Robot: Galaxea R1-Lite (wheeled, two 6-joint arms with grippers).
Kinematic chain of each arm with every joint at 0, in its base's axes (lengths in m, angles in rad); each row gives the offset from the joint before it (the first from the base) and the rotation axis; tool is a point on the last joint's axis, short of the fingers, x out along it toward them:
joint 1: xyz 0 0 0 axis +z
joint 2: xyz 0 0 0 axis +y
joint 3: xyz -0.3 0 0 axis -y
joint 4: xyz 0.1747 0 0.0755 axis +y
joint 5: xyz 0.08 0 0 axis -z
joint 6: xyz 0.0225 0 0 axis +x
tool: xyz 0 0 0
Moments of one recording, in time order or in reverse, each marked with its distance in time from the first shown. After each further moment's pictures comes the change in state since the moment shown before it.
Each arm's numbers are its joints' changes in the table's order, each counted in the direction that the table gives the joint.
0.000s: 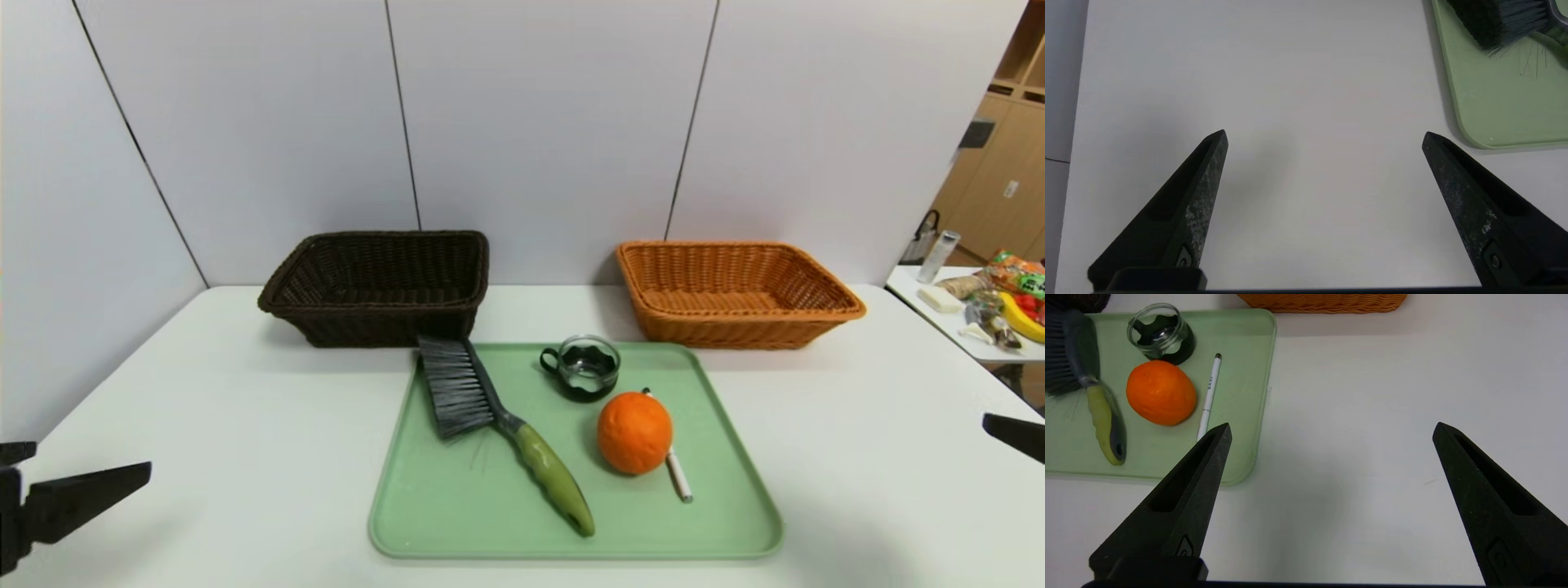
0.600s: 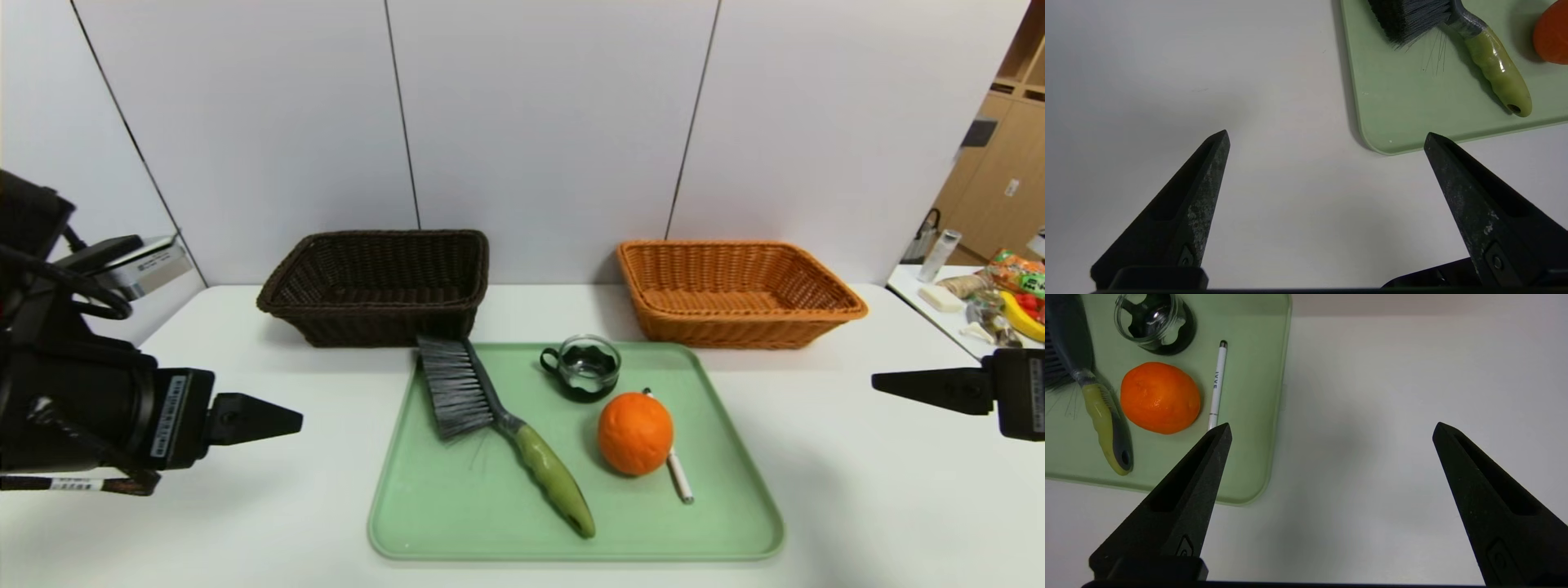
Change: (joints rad) left arm -0.341 0.349 0.295 0.160 -0.031 -0.309; right arm 0.048 0.311 0.170 0.049 -0.046 0.023
